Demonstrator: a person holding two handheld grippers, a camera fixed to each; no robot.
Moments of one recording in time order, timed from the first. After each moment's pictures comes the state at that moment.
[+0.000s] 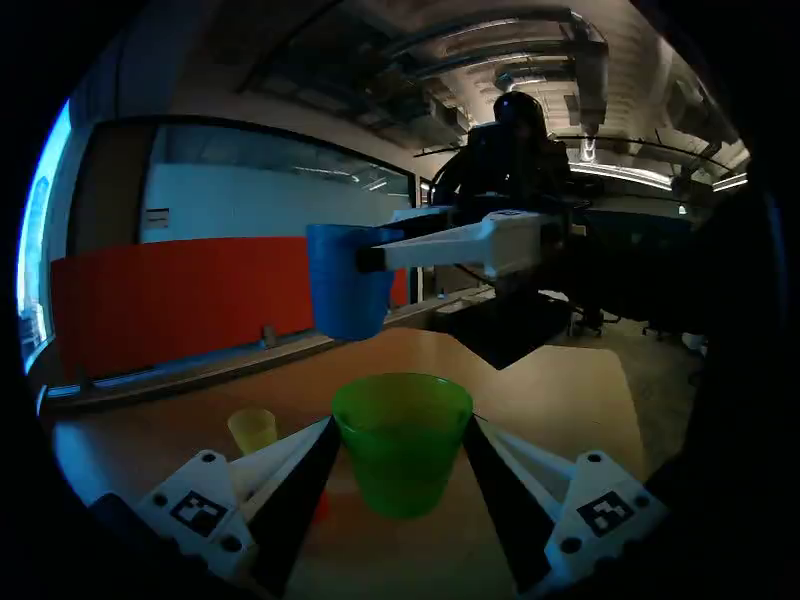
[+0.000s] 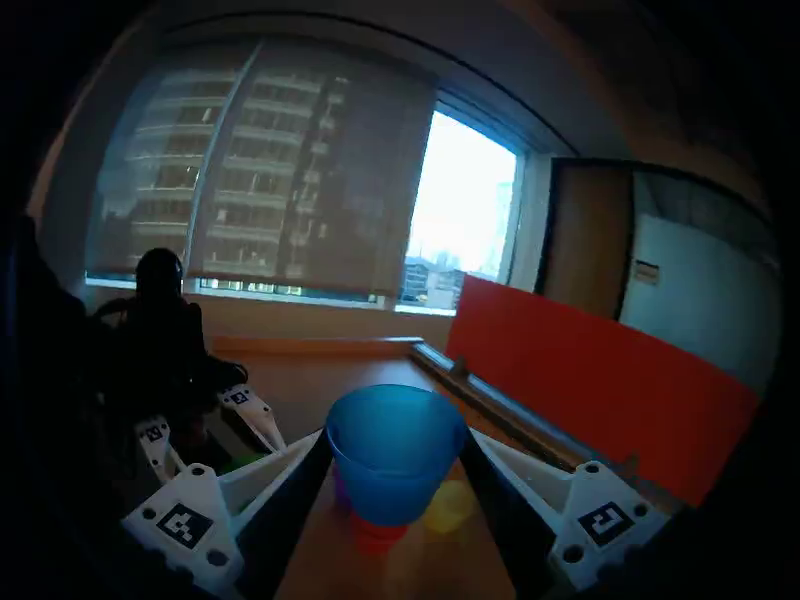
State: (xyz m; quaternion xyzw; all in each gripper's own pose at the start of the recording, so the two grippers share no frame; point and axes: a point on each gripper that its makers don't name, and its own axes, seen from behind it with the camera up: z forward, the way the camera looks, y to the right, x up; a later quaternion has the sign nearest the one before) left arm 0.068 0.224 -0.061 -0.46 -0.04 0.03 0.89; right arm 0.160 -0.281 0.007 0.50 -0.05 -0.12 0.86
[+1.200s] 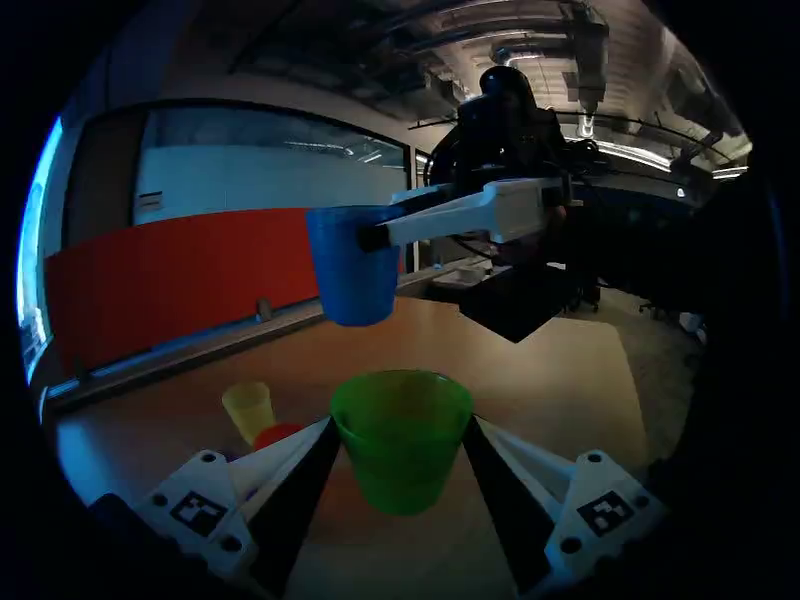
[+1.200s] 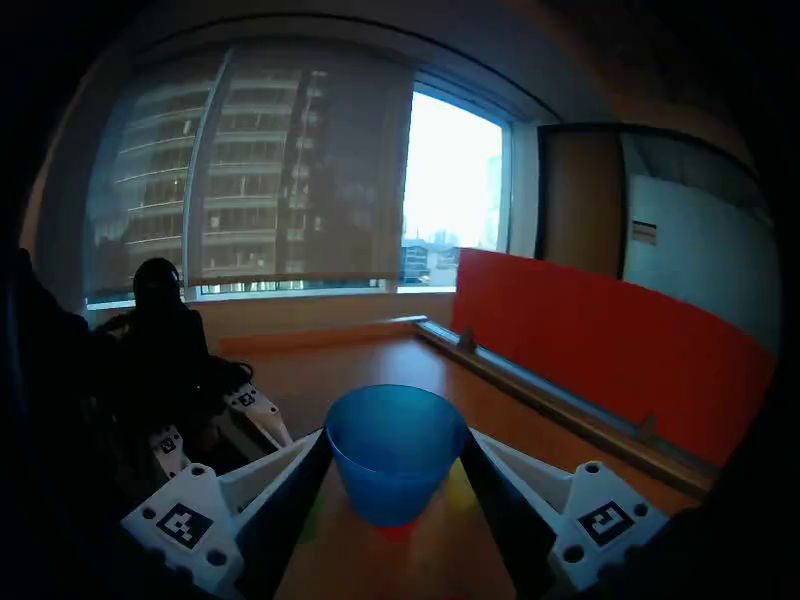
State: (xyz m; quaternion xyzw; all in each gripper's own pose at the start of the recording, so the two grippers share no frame) left arm 0.040 0.224 -0.064 -0.47 -0.08 0.06 0.88; right arm 0.137 -0.271 0.001 0.50 -0.09 -0.10 0.86
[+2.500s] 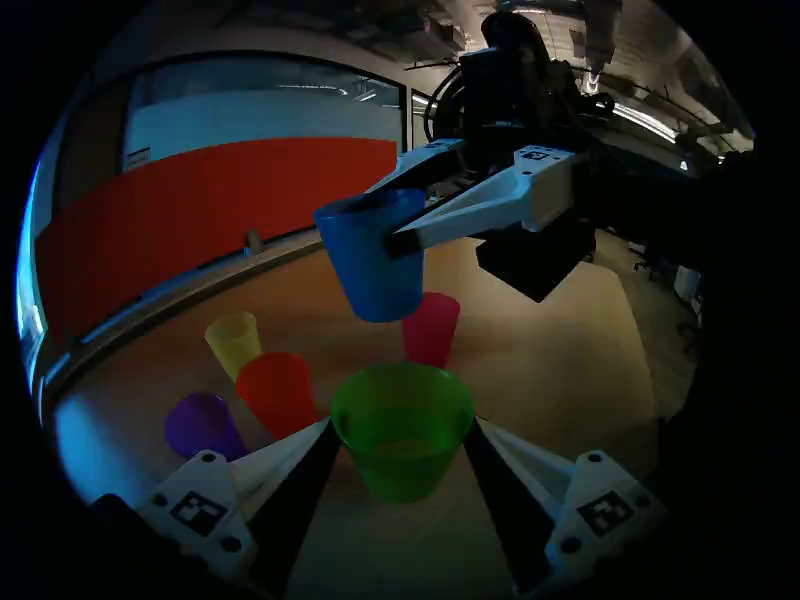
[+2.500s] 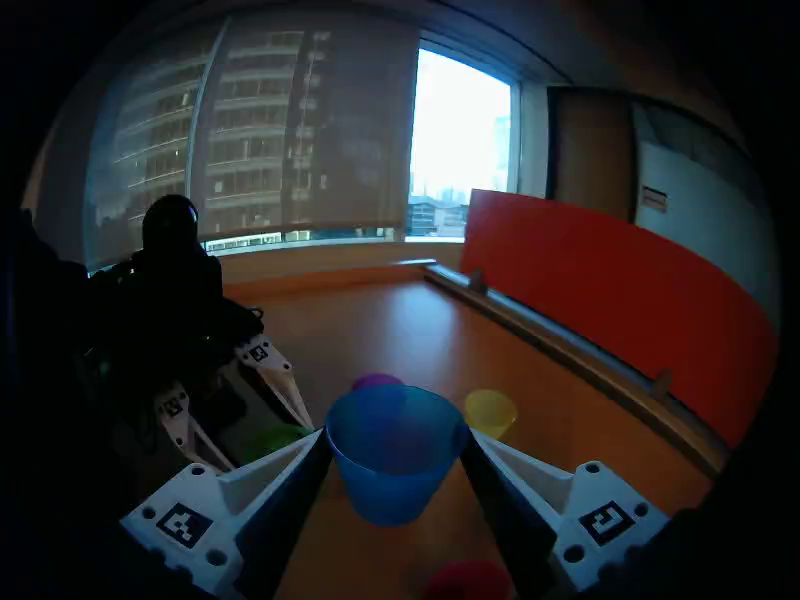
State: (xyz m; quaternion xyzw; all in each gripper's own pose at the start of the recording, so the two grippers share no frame) left arm -0.028 0.220 -0.058 -0.47 -0.18 0.11 0.86; right arm 0.059 -0.257 -0.006 0.50 -0.16 -0.14 0.84
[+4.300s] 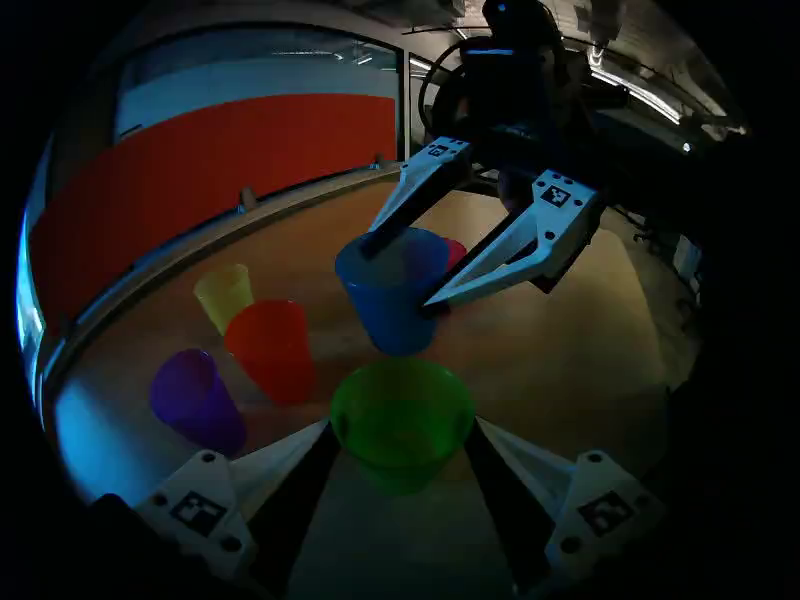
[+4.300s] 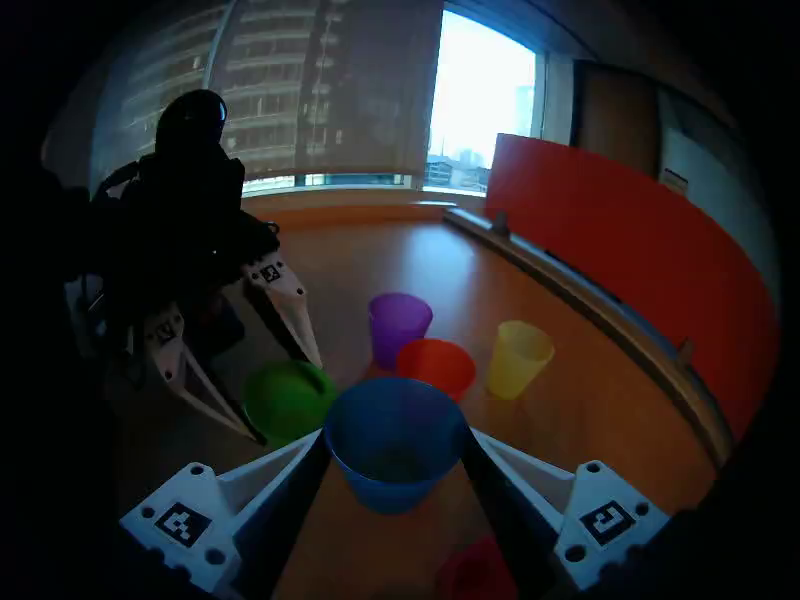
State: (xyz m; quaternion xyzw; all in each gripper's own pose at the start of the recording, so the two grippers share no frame) left arm -0.072 0.206 -0.060 -0.47 -0.24 0.14 0.84; right arm -0.032 -0.249 -0.018 0.51 -0.22 -0.20 0.81
